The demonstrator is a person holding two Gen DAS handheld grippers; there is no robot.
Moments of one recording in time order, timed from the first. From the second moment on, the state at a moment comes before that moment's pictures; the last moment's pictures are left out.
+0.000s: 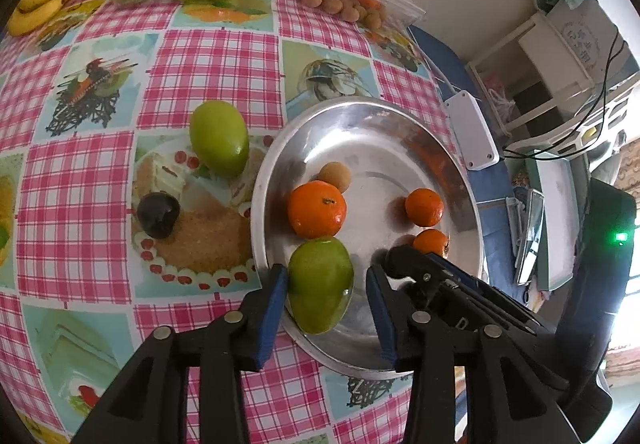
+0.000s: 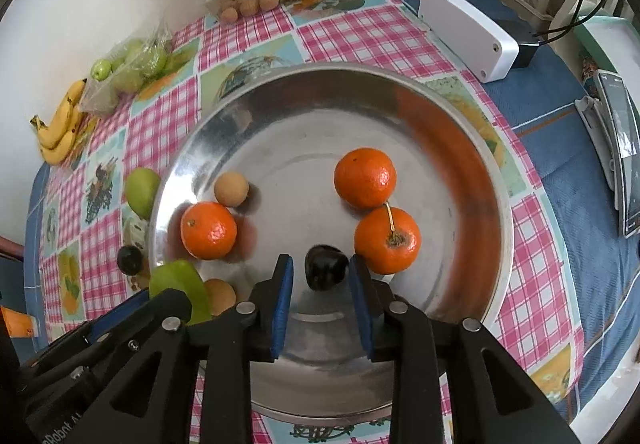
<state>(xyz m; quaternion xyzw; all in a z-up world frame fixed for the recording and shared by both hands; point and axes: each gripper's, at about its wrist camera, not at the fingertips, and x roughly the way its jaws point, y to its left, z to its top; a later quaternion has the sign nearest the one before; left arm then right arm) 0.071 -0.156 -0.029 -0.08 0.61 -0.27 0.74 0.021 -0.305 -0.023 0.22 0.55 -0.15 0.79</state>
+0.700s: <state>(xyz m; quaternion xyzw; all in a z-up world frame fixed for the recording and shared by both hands) 0.109 -0.071 -0.021 -0.09 0.58 -0.13 0.80 0.028 -0.282 -0.011 0.19 0.54 -0.13 0.81</state>
